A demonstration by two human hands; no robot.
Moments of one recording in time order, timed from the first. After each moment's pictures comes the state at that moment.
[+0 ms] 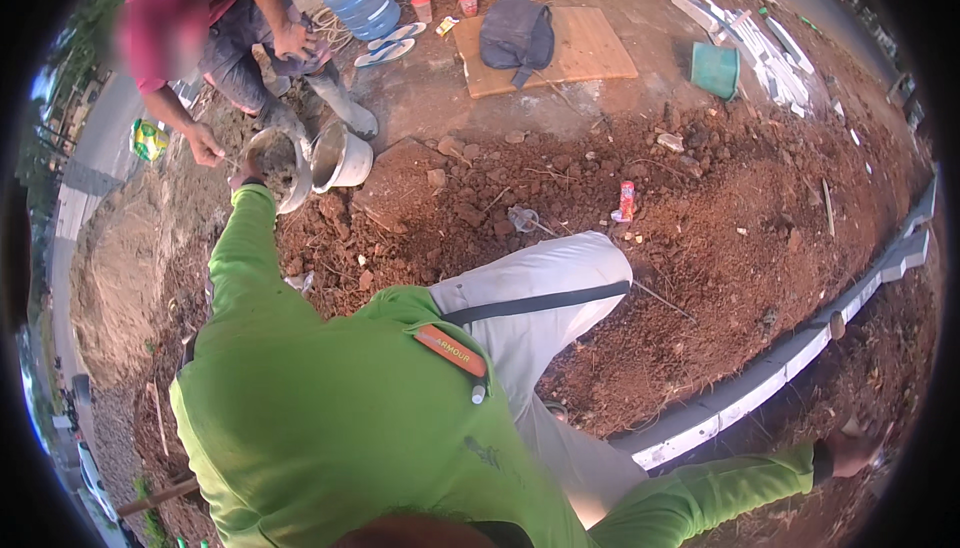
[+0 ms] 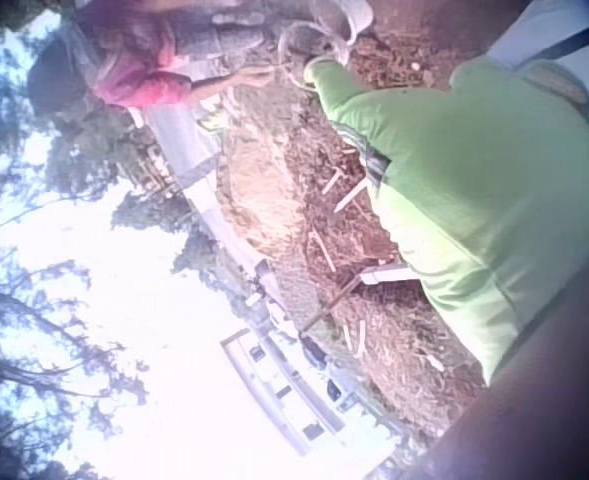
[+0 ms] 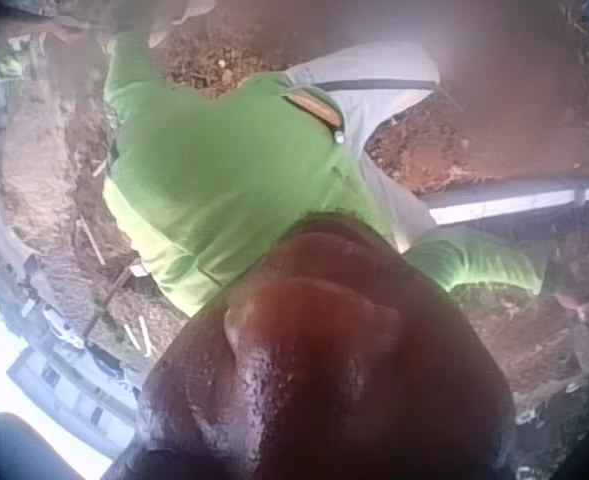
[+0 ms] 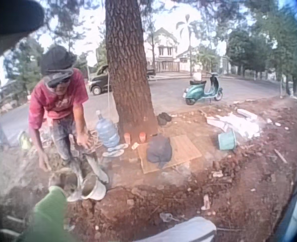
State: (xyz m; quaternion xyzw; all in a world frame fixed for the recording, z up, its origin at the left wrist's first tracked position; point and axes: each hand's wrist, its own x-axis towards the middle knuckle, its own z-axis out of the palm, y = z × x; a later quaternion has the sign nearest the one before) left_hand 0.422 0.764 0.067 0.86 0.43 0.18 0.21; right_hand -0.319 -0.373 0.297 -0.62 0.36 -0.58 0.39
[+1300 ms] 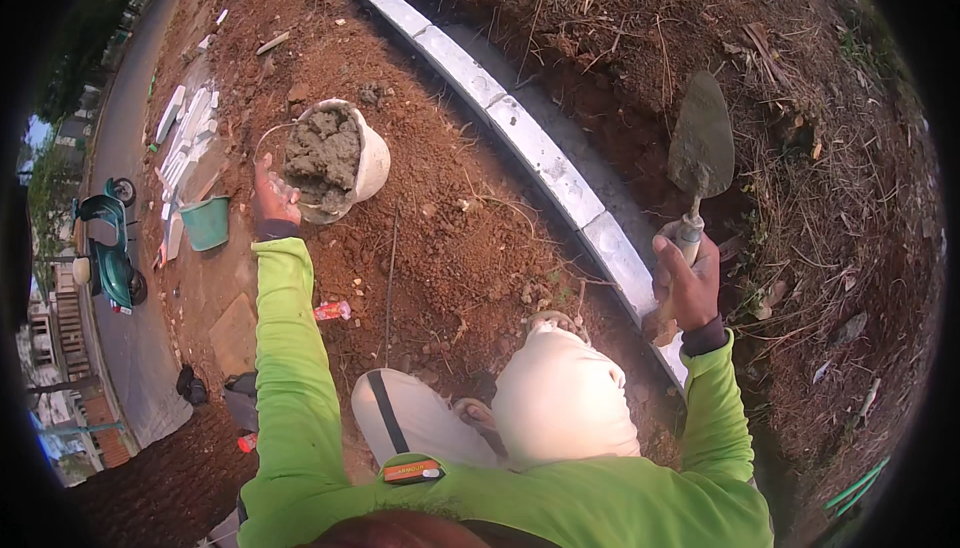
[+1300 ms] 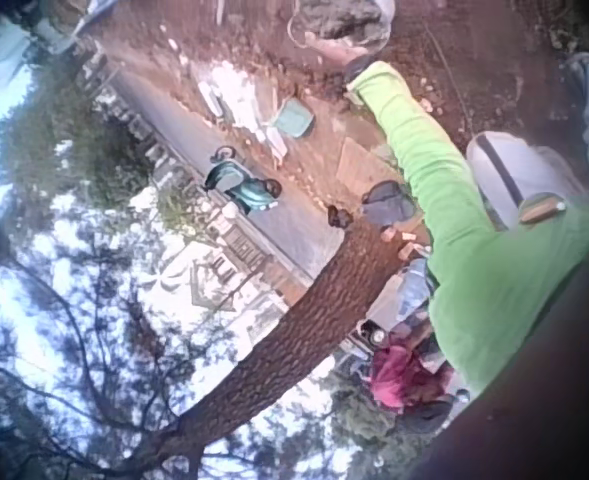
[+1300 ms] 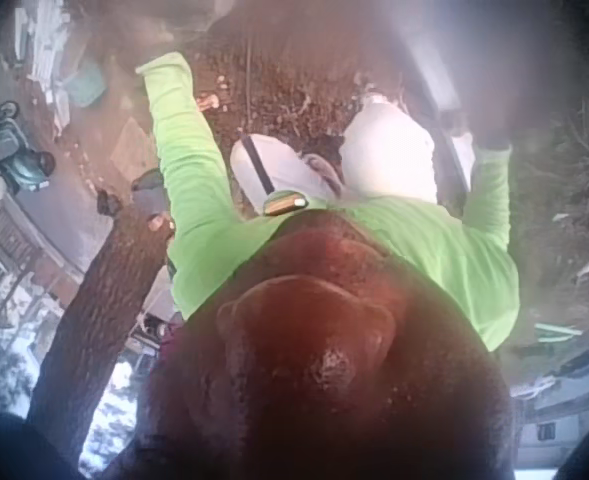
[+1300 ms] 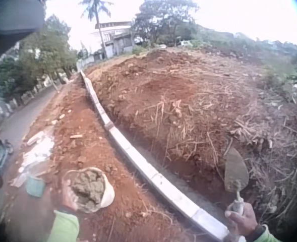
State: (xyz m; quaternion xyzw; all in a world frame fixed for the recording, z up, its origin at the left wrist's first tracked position) left_hand 0.045 -0.255 0.141 0.58 -0.24 -0.49 0.60; right_hand -0.405 0.123 0.155 -0.25 0.66 -0.58 0.41
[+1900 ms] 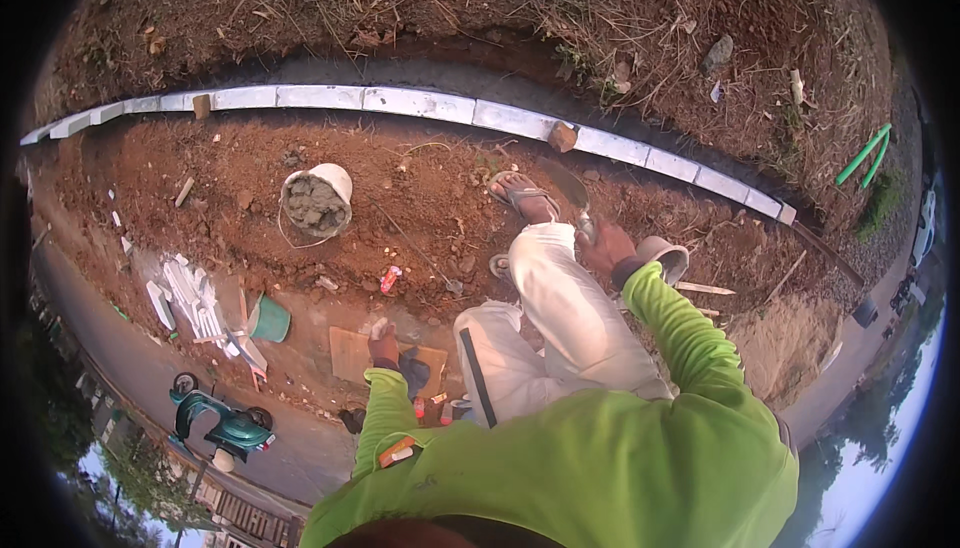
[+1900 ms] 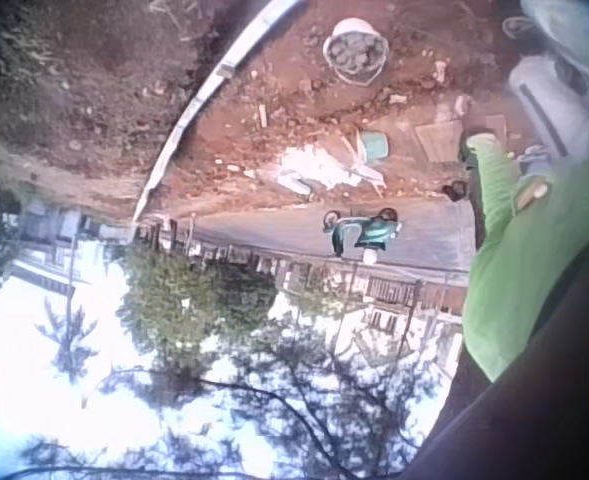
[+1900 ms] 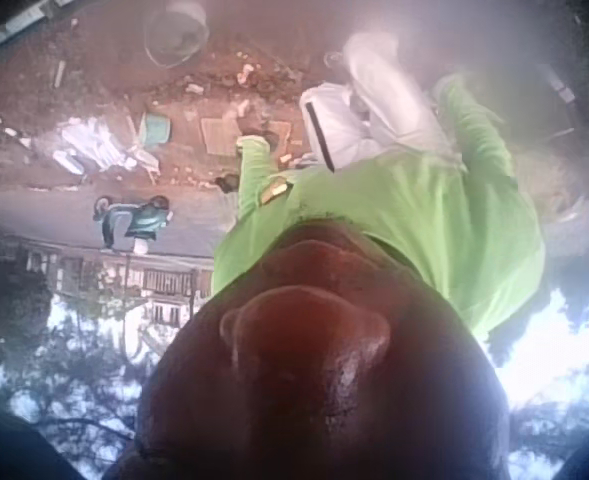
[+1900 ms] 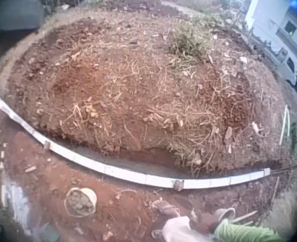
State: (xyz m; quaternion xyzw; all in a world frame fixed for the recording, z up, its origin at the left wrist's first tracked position) left_hand 0.197 -0.066 0.284 0.68 -0.55 -0.49 -0.05; right_hand -0.317 0.268 0.394 -0.12 0.88 -0.11 0.44
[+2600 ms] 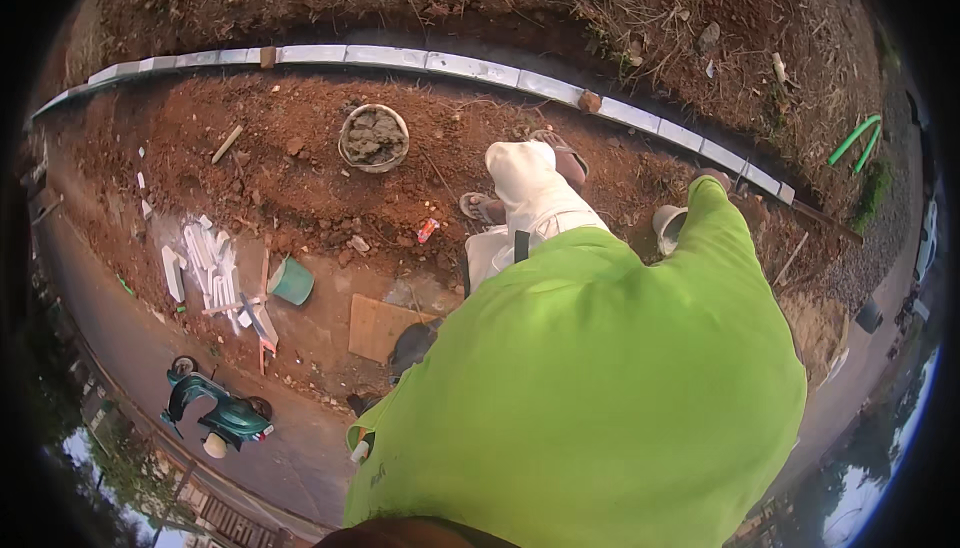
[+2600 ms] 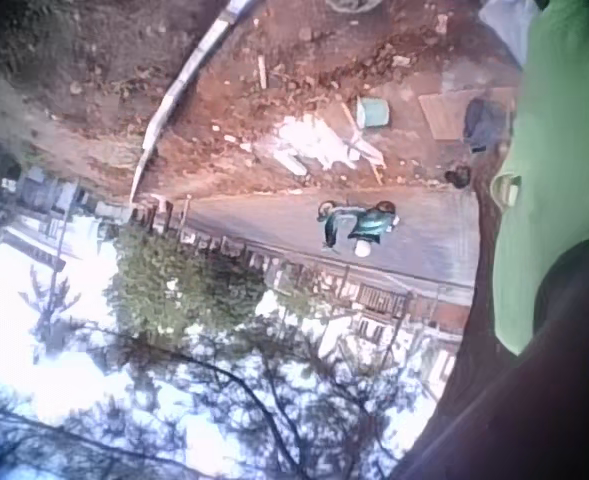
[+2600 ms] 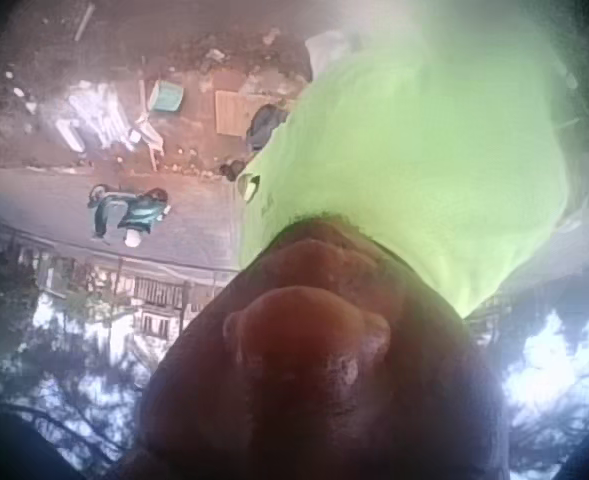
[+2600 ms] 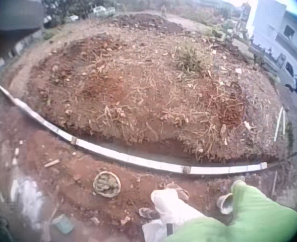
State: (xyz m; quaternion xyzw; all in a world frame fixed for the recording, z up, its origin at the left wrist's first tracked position) left_hand 0.408 -0.051 0.451 0.73 -0.20 -0.65 0.02; right_hand -0.349 0.384 0.420 0.08 0.94 0.13 0.30
